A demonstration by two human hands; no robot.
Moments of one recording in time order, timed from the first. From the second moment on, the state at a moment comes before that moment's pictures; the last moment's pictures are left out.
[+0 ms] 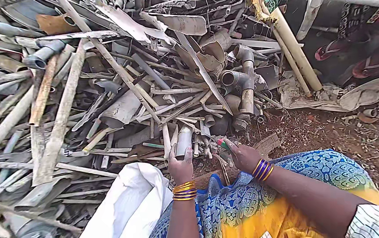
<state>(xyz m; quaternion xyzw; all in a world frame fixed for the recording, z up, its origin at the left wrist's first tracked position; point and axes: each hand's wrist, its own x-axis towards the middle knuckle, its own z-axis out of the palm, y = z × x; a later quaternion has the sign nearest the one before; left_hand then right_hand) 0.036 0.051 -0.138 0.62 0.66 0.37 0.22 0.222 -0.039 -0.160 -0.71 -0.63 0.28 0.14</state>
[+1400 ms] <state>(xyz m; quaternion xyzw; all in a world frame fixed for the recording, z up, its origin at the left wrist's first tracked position) 0.061 0.055 -0.164 0.24 0.43 0.53 0.69 0.223 -0.043 -0.184 -0.40 -0.45 0.63 0.50</state>
